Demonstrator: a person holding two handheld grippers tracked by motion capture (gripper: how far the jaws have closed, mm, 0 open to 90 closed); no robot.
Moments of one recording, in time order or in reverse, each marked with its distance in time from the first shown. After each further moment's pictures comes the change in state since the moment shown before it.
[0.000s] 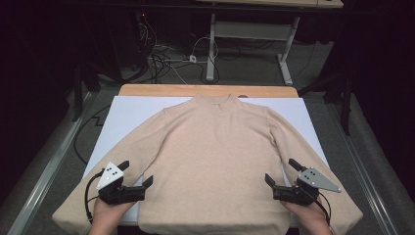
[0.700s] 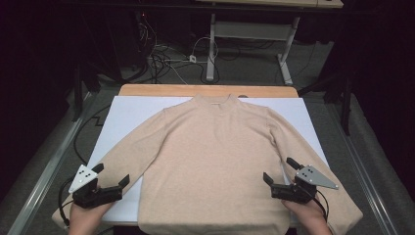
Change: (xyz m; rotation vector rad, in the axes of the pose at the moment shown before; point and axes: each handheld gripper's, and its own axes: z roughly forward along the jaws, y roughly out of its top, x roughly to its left) left arm 0.039 -0.012 -0.042 0.007 0.137 -0.060; right arm 0.000 0.003 0.006 0.008 0.013 0.008
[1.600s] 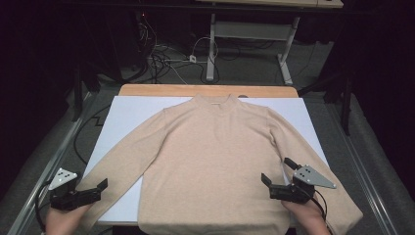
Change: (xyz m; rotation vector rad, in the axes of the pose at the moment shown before) left arm 0.051 -0.018 -0.015 0.164 0.099 -0.088; right arm 0.004 0.001 0.002 0.010 0.020 -0.014
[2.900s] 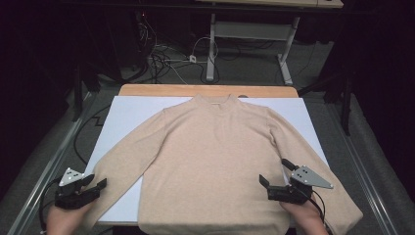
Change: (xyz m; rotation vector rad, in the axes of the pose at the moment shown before) left arm -0.003 -0.001 0.009 0.122 0.016 0.063; right arm 0.004 -0.002 0.003 0.015 0.015 -0.001
